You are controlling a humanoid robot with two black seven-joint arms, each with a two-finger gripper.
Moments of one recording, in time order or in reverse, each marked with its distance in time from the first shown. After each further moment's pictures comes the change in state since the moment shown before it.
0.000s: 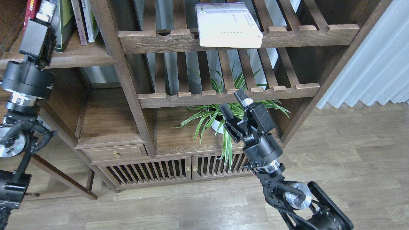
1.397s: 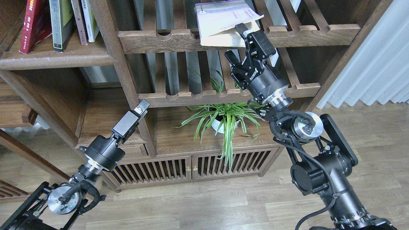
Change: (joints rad) left arm 0.241 -0.108 0.229 0.001 0.015 0.000 0.140; right arm 0.367 0.000 0.155 -0.012 0.032 -0.573 0.028
